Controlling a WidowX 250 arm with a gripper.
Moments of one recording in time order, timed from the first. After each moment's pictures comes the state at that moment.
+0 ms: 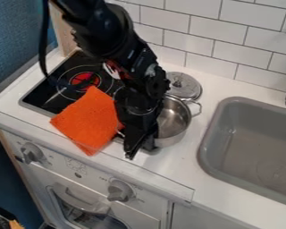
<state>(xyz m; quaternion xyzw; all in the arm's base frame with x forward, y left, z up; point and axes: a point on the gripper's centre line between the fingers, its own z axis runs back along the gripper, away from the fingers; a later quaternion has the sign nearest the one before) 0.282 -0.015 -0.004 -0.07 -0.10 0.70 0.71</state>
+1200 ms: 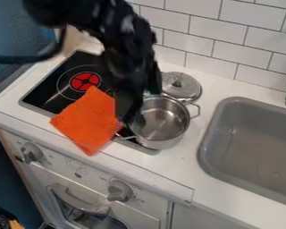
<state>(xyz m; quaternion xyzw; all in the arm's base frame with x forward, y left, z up) 0.289 -0.001 0.080 -0.16 -0.18 0.70 0.68</state>
